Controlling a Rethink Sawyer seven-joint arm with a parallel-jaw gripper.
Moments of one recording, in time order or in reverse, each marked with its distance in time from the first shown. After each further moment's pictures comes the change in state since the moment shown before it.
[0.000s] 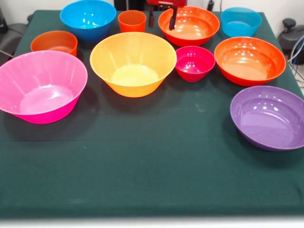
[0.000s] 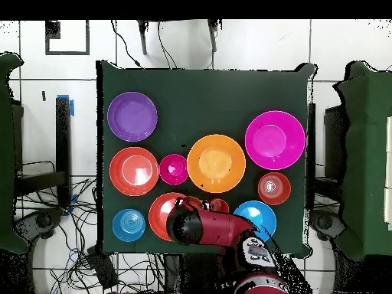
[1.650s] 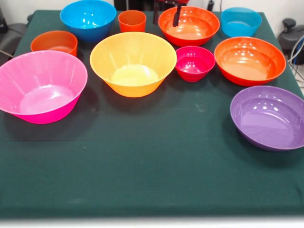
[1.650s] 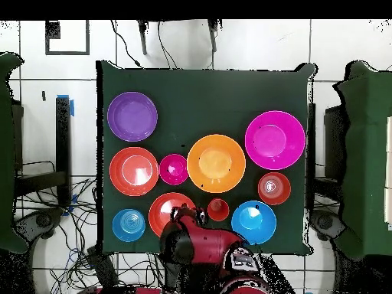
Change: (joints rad) arm 0.070 0.033 -0.060 0.080 -0.036 -0.263 0.007
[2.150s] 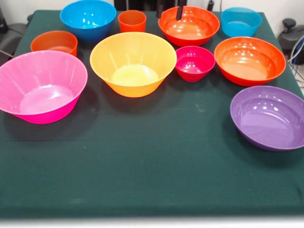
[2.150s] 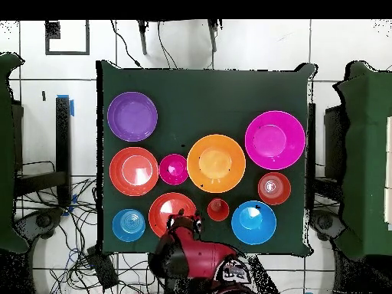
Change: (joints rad) arm 0.036 -0.024 -0.035 0.085 0.000 -0.093 0.009
